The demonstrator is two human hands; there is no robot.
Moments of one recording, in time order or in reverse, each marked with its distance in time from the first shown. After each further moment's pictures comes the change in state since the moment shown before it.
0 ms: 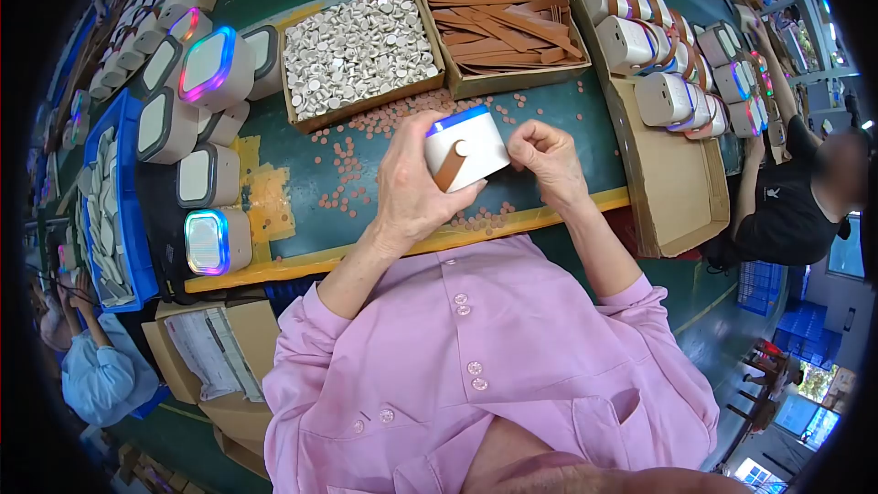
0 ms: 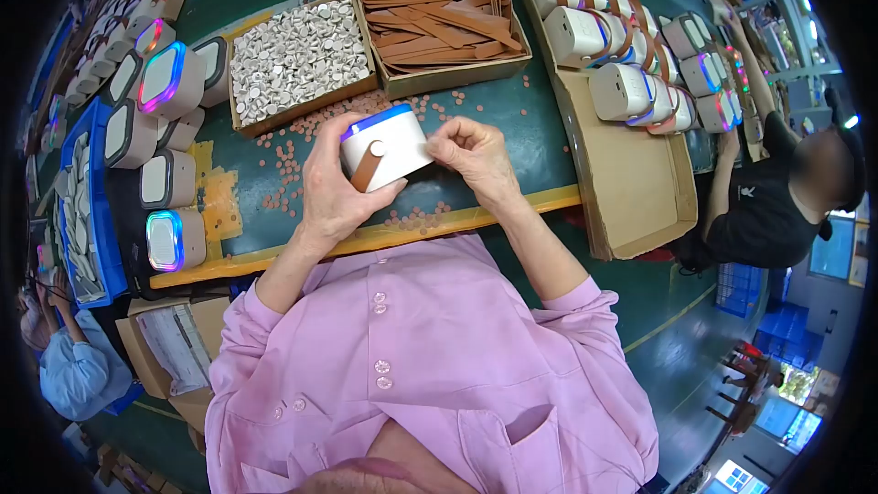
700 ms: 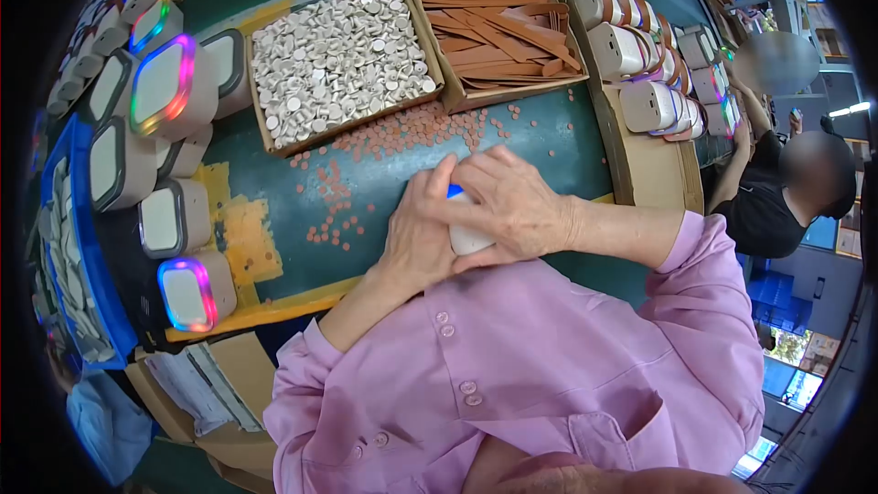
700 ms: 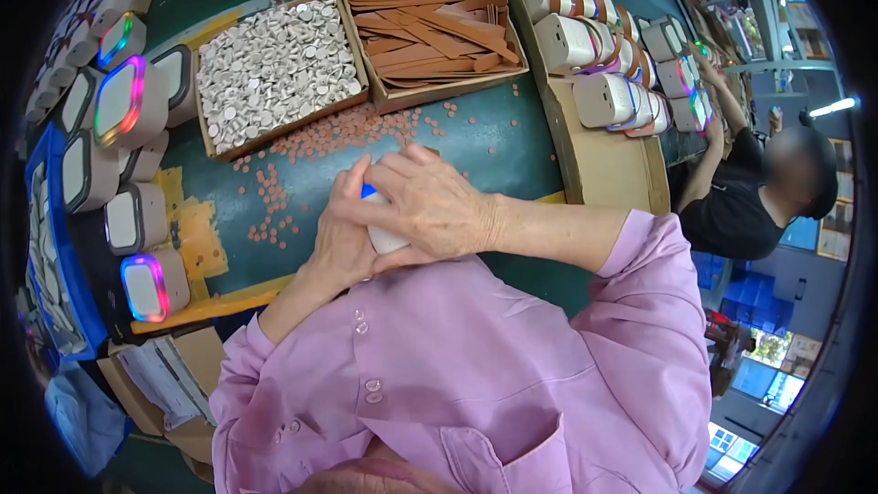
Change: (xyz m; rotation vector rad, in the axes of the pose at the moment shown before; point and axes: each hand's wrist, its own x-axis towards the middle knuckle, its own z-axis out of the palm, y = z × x) left_hand -0.025 -0.041 0.013 -0.036 -0.226 0.125; right_hand 0.010 -0.058 0.063 -1.378 -0.642 -0.706
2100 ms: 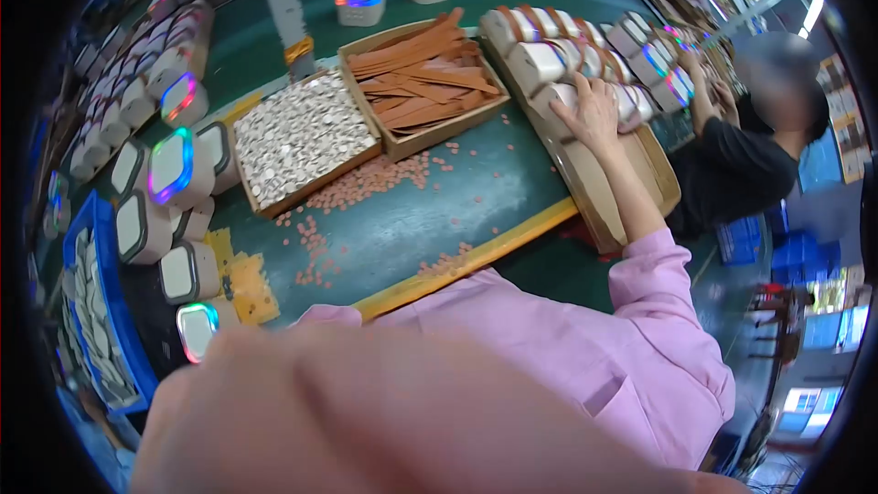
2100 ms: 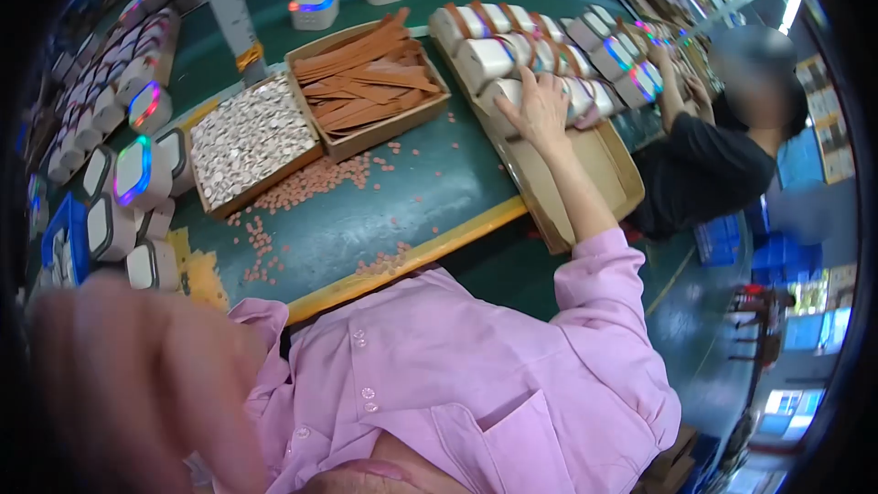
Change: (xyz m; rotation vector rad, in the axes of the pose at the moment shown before) left_hand 0.053 0.208 -0.100 -1.440 -0.495 0.631; right_hand -0.167 0.147 -0.048 -0.650 0.402 1.162
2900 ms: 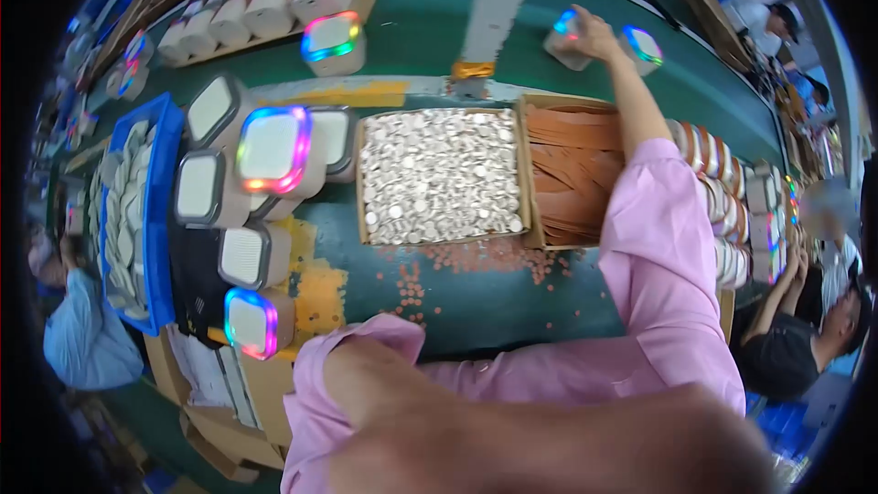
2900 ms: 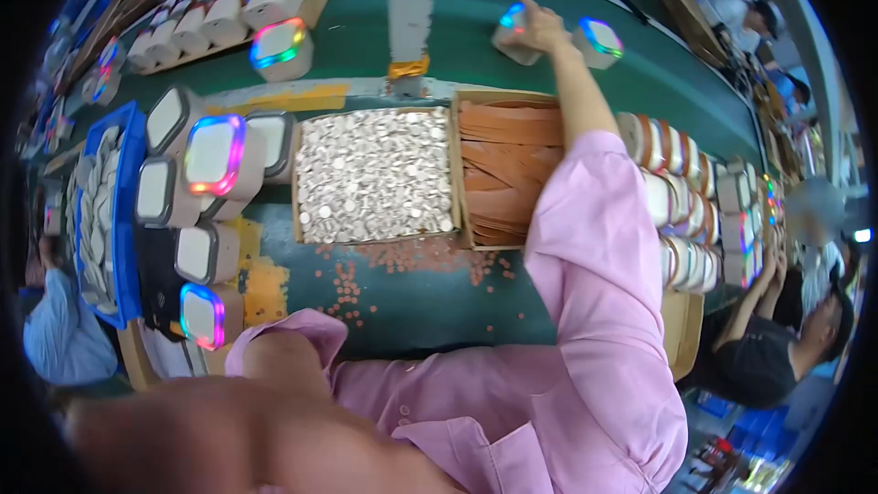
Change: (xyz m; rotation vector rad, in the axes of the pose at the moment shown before) left_hand 0.010 -0.002 -0.091 -0.121 0.306 0.274; right_hand 0.338 -0.255 0.169 0.337 -0.259 -0.429
